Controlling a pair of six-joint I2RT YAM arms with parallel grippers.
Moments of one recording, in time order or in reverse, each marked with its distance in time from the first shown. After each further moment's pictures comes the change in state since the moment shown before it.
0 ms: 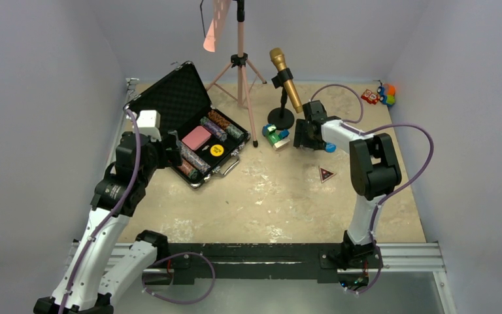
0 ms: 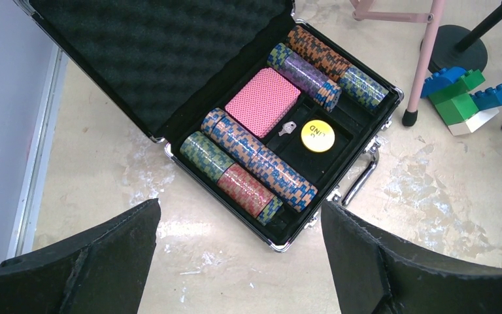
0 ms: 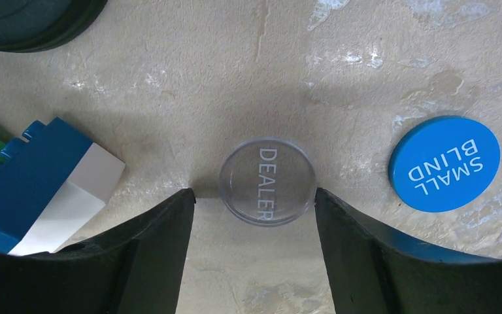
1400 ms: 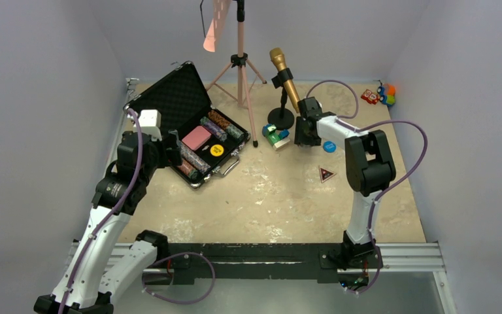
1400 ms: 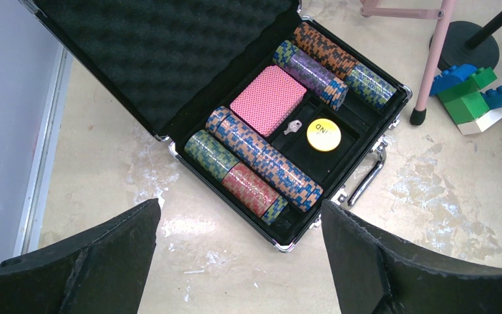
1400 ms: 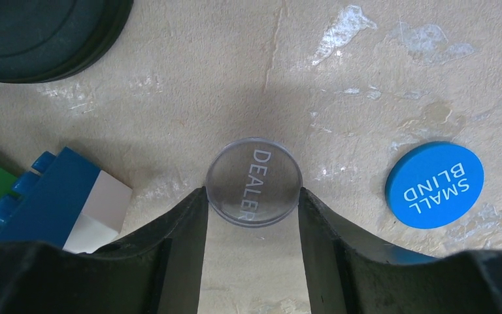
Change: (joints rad) left arm 0.000 0.012 0.000 0.000 -0.012 0.007; right arm 0.029 0.062 0.093 -0.047 0.071 -0.022
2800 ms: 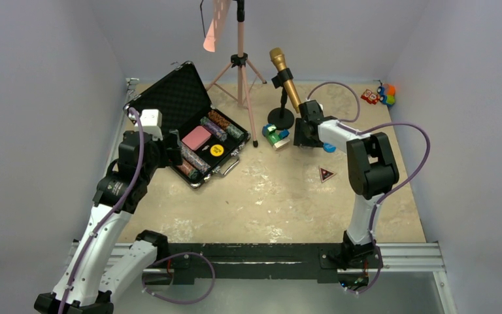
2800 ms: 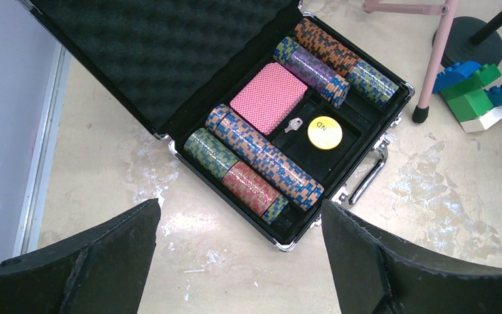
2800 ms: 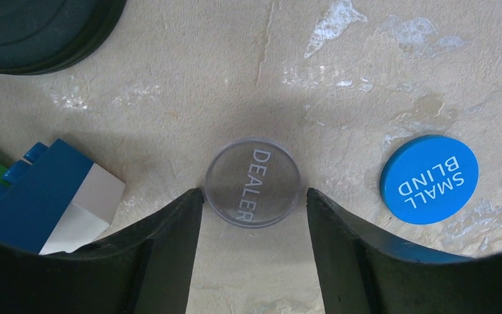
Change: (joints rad) left arm 0.000 0.013 0.000 0.000 0.000 0.000; right arm -0.002 -0.045 -0.080 0.082 0.009 -0.006
